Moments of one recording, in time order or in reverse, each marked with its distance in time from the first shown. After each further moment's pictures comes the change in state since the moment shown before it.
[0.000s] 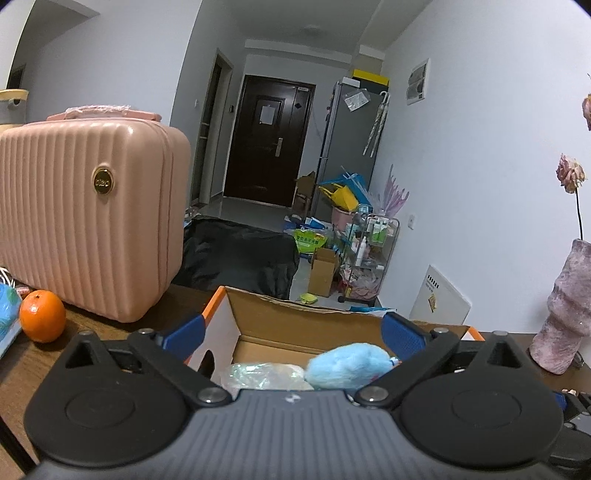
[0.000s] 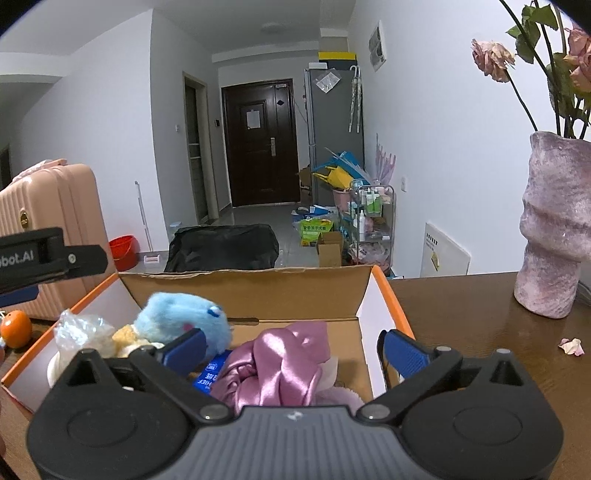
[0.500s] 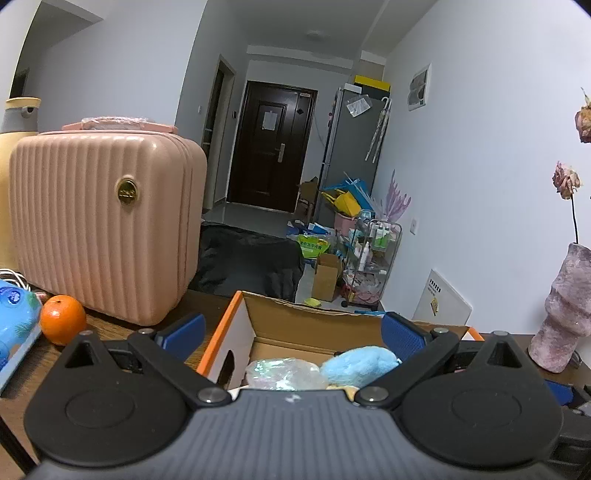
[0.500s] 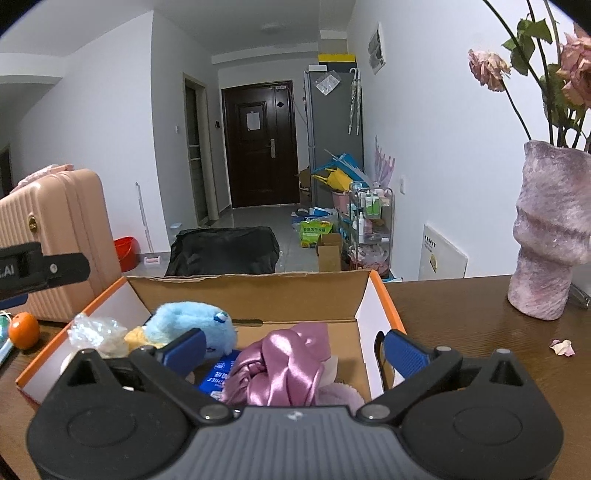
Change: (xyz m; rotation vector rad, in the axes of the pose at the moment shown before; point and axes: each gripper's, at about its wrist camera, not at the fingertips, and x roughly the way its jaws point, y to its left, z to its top) left arm -0.029 0.010 0.001 0.009 -0.023 0.007; right arm -0.017 0.000 0.004 -0.003 -0.007 0.002
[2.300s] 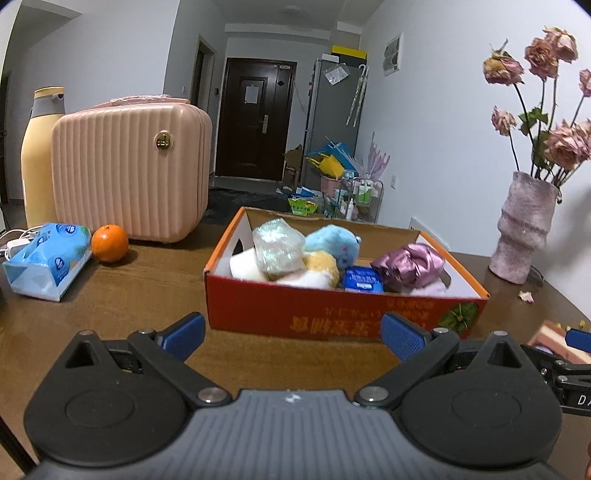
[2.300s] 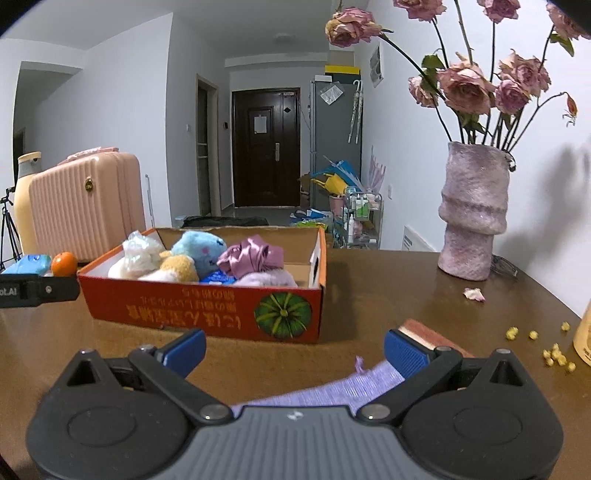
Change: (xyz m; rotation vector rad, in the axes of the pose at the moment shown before) left arm -0.137 -0.005 -0.079 0.078 0.109 -0.028; right arm -0.169 -0.043 -0.084 -0.064 -0.014 -0.010
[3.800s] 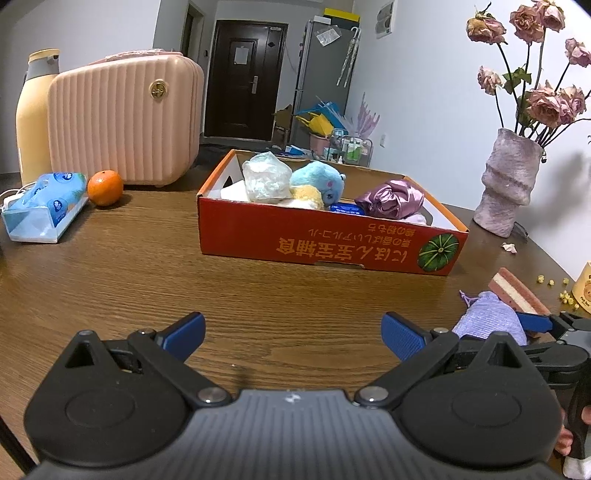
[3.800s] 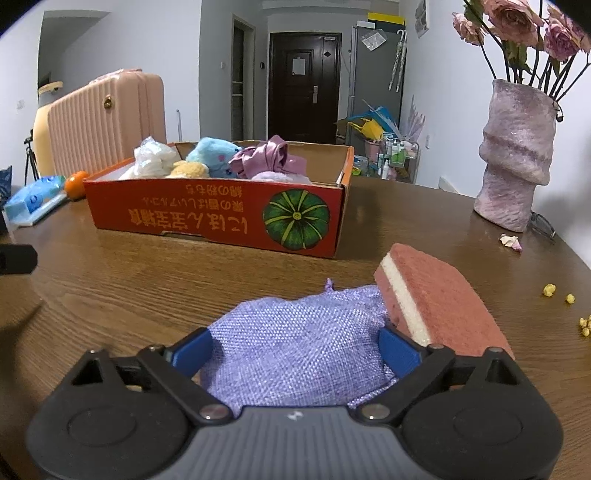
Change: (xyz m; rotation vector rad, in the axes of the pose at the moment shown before) left arm -0.018 -0.001 -0.035 -0.002 0.137 -0.039; right arm 0.039 -0.012 -0.039 -0.094 0.203 0.097
